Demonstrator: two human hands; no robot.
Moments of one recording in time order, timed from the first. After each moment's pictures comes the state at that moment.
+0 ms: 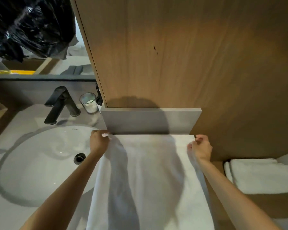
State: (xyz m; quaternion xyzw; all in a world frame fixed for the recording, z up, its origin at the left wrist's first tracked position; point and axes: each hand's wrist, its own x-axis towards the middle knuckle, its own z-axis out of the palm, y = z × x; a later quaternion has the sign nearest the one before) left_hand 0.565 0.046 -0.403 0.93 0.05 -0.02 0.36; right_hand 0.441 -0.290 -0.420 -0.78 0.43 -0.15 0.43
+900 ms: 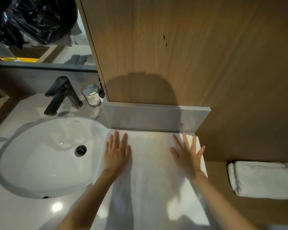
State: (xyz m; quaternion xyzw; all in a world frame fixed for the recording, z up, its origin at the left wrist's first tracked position) left_hand 0.499 0.015 -0.458 0.98 -0.11 -0.03 0.15; right_hand 0.436 -0.253 -0.466 -0.98 0.16 0.07 0.07
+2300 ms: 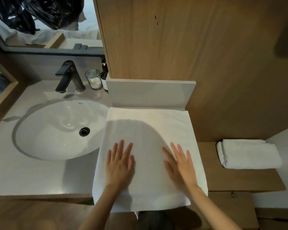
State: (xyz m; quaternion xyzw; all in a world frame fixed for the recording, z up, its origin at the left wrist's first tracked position) left_hand 0.333 0.044 -0.469 0.98 -0.13 -0.01 0.16; right_hand 0.261 -0.194 -0.471 -0.99 0.05 0.00 0.13
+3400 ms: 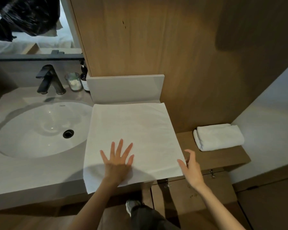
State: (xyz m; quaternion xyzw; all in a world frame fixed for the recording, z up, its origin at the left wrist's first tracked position) left_hand 0.287 0.035 -0.478 0.96 -0.28 0.01 0.08; right_hand 0.140 -0.219 -0.442 -0.83 0.33 -0.05 0.44
